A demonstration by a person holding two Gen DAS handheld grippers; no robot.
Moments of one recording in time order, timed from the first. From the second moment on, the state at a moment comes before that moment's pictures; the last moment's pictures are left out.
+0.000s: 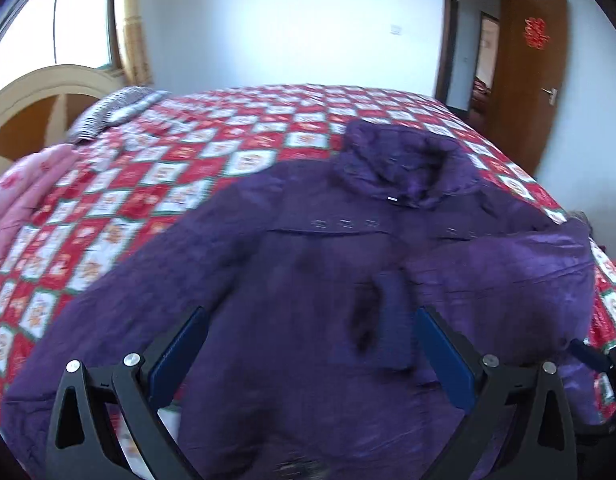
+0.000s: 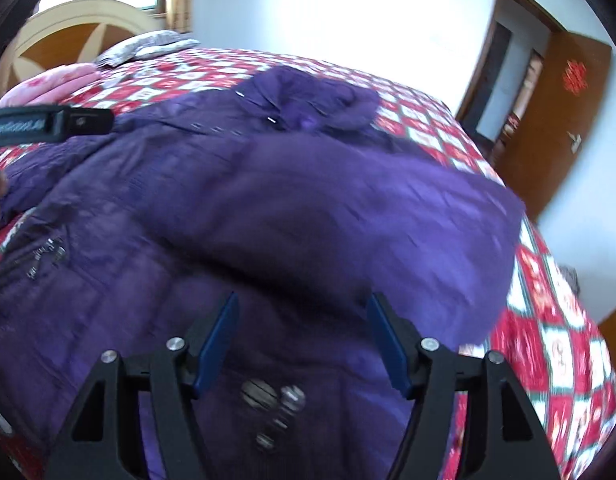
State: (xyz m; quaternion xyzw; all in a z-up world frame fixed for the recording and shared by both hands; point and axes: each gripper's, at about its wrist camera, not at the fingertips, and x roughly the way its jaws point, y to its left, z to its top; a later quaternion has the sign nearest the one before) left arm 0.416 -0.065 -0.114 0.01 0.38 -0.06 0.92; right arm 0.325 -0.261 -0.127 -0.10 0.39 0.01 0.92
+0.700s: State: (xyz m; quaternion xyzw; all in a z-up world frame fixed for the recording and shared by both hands) left arm 0.416 -0.103 -0.131 0.03 0.36 -0.14 0.92; right arm 0.311 -0.300 -0.156 -0.03 0.38 0.01 0.92
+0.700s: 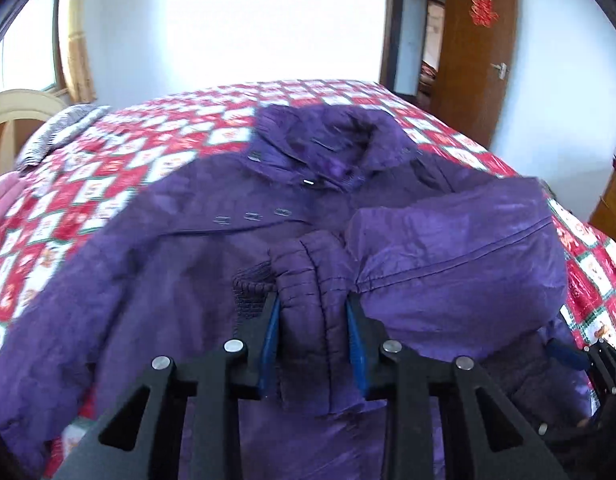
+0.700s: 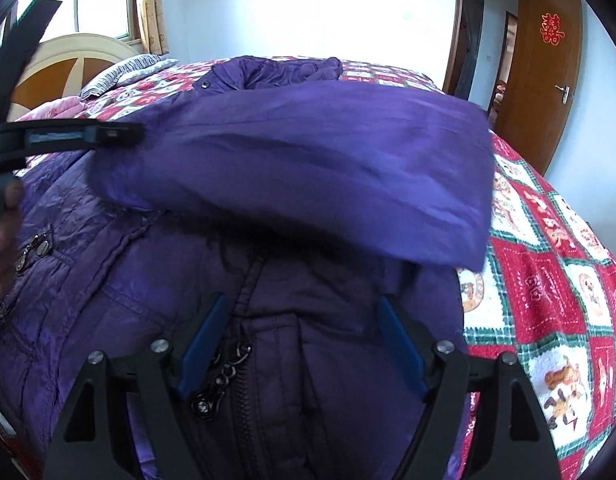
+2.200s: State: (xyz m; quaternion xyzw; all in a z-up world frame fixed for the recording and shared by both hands) left arm 0.450 -0.061 -0.188 0.11 0.38 0.05 0.92; right arm 0.415 -0.362 -0.133 0.04 0.37 -0.05 0.93
